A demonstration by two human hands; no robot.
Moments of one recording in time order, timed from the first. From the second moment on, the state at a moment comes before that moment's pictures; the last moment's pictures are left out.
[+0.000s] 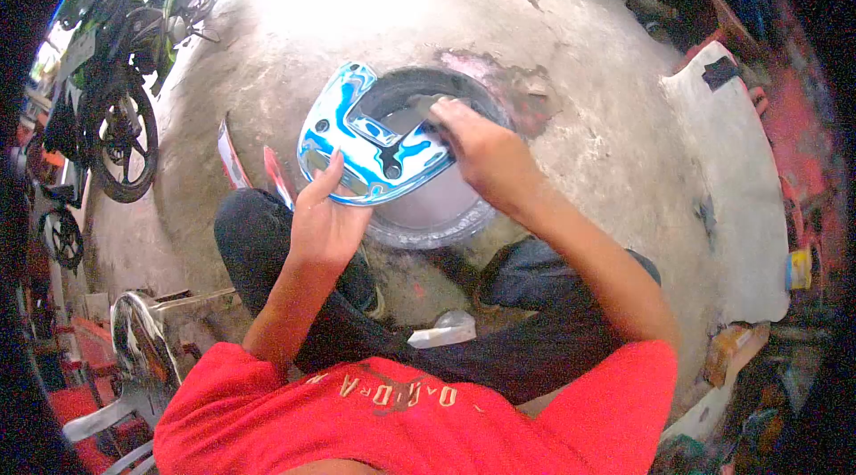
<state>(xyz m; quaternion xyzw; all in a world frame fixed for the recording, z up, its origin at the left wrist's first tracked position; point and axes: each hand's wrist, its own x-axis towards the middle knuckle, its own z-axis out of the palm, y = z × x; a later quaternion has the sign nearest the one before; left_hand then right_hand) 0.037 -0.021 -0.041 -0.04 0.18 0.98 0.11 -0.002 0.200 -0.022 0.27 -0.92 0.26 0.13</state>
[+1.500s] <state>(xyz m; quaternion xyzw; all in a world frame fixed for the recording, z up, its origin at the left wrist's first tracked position) 0.031 -0.030 -0.040 -0.04 0.18 0.98 0.12 0.031 0.177 -0.011 0.39 -0.87 0.25 0.15</state>
